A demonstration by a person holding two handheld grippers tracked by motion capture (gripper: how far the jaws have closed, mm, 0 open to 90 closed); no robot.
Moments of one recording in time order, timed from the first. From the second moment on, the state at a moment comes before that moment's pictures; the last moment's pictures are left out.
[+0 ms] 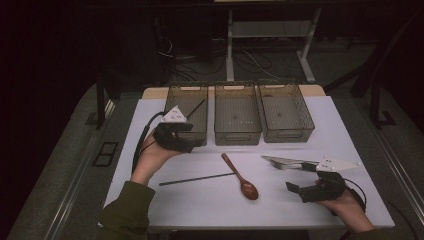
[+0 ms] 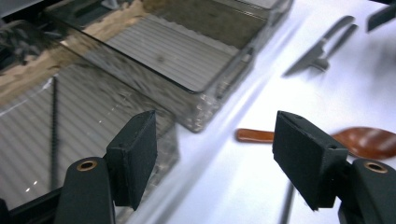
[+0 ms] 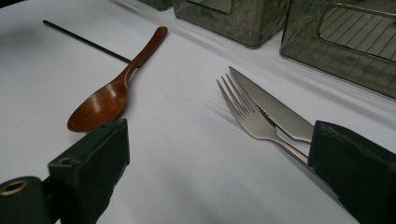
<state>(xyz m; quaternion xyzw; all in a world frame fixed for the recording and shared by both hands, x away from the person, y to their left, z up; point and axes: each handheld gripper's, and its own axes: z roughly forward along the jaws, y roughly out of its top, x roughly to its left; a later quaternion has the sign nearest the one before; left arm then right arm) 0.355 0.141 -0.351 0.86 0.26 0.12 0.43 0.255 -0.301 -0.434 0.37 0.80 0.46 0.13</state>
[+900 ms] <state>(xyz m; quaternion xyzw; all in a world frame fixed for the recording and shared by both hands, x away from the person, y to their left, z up) 0.312 0.169 -0.415 0.87 0.22 0.08 0.42 0.254 -0.303 -0.434 0.37 0.80 0.46 0.13</state>
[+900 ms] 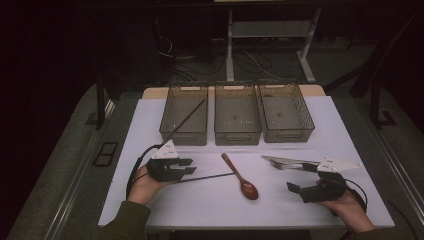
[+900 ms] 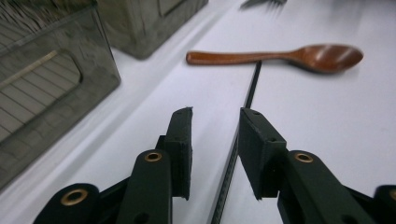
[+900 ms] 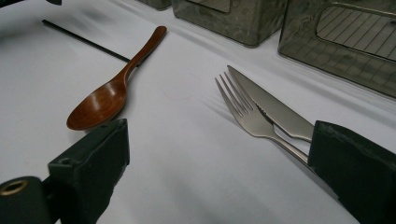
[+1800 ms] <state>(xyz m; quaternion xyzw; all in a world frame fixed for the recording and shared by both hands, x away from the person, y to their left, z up) 0.323 0.162 -0.440 0.91 0.19 0.01 0.38 0.254 -0.302 -0.434 0.37 0.80 0.46 0.13</state>
